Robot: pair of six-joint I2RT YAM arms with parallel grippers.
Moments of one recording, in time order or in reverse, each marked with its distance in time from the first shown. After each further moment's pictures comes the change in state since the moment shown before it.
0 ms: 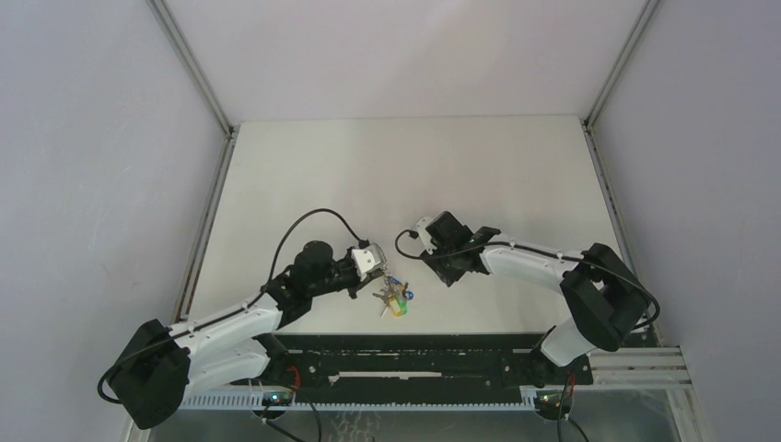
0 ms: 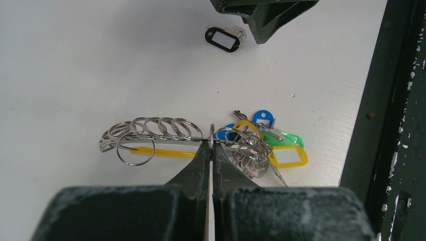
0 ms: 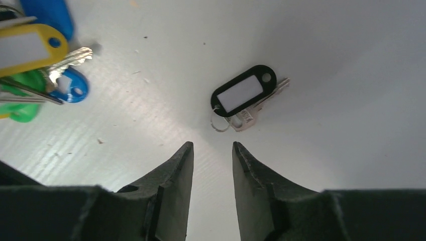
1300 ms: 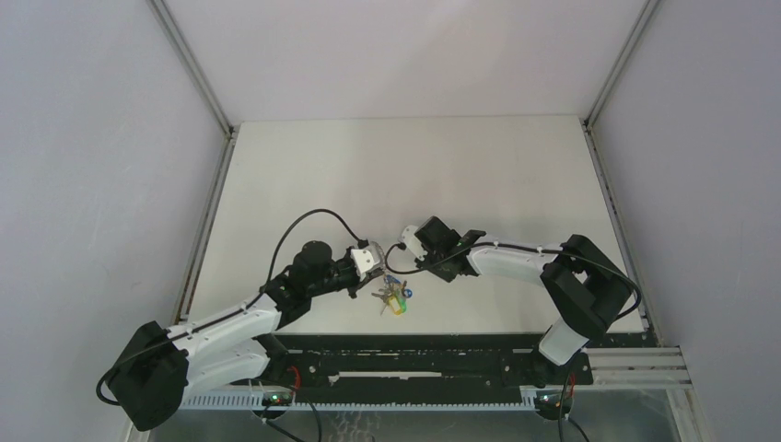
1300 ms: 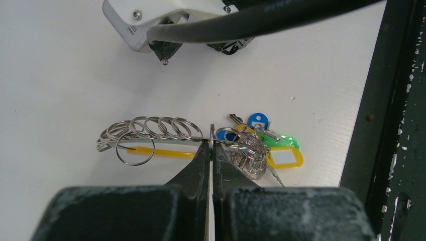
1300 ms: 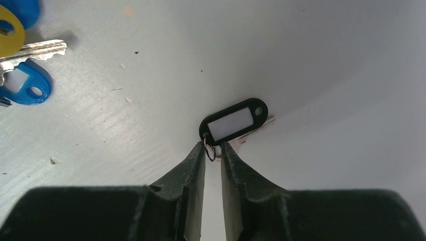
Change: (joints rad) left arm 0.000 -0.013 0.000 0.000 -0.001 0.000; right arm 0.058 0.104 0.017 0.074 0.108 -0.243
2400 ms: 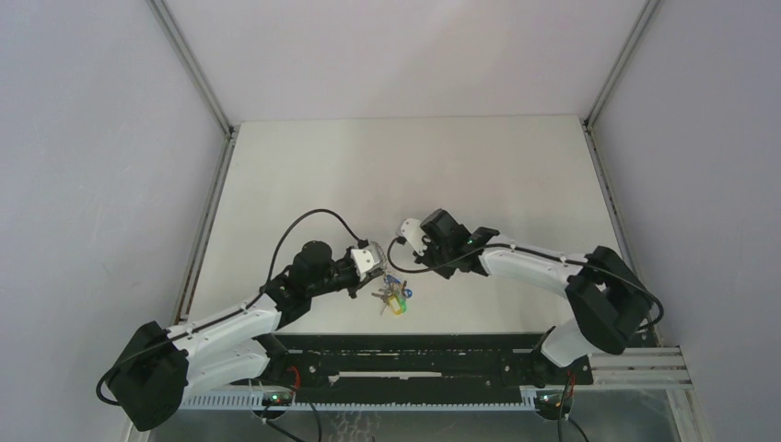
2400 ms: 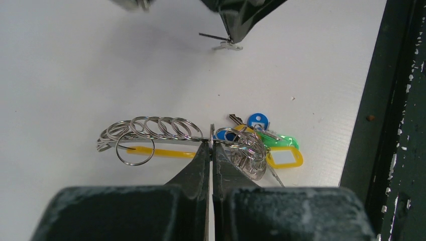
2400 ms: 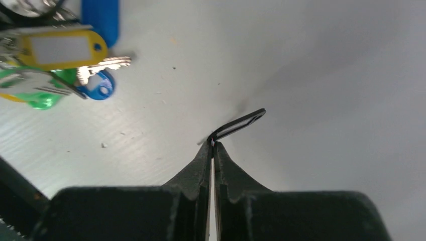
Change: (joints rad) left arm 0.000 0.000 0.000 0.000 0.000 0.000; right arm -0.009 -0.086 0.011 -0.019 -0.112 -0.007
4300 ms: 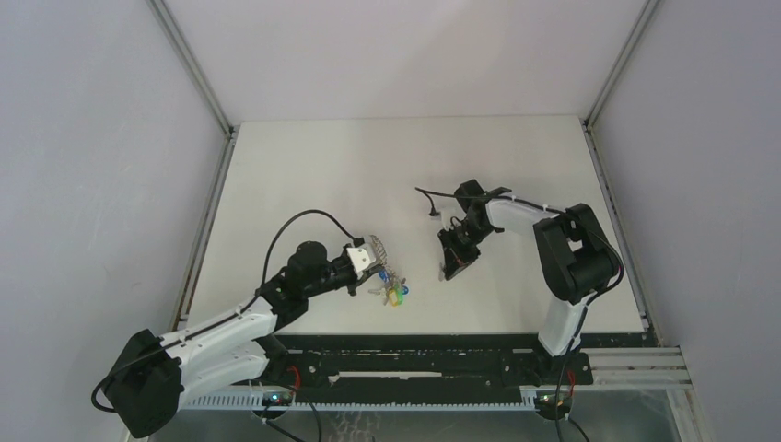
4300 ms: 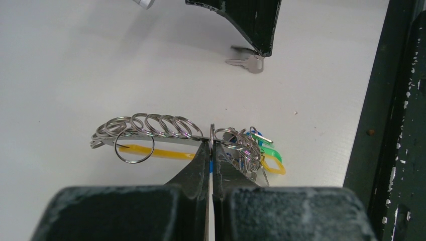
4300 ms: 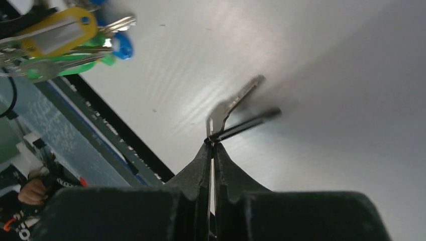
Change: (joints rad) left arm -0.002 -0.052 0.000 0.020 -0.011 -0.011; right arm -0.383 0.274 0.216 -0.363 -0.634 0.177
